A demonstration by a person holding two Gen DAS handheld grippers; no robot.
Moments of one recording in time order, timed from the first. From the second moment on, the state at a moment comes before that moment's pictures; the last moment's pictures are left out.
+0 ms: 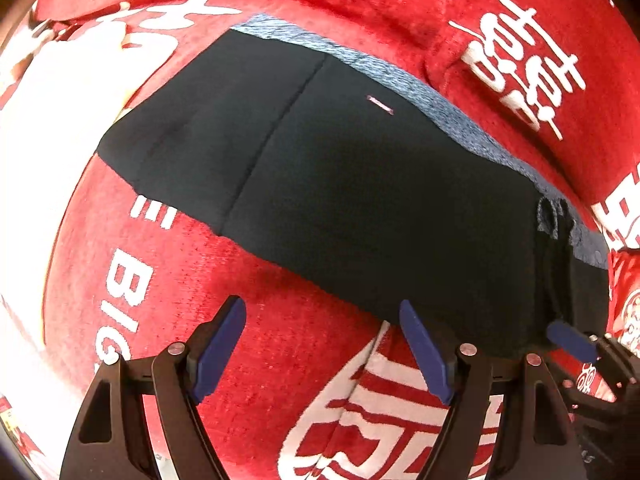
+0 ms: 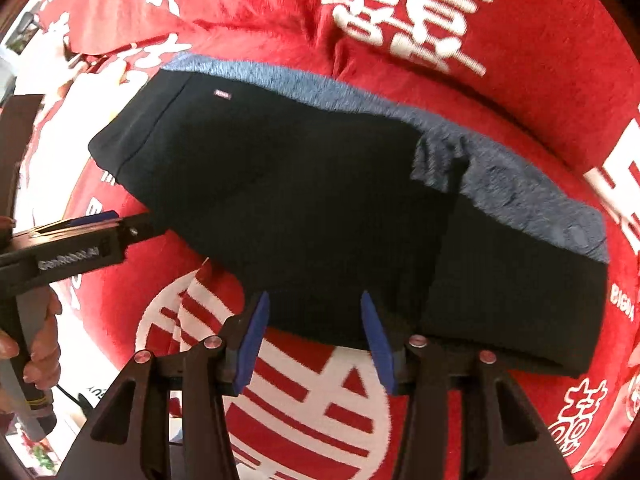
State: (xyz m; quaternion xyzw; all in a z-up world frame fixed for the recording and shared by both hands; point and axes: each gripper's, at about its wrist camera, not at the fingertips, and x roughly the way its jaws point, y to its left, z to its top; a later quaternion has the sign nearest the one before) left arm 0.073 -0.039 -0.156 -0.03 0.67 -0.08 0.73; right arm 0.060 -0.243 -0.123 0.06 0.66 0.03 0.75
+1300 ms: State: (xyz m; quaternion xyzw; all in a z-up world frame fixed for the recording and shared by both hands) left arm 0.117 0.055 -0.176 -0.29 0.61 -0.14 0.72; right arm 0.060 -0.232 -0.152 0.05 0.69 0.02 0.73
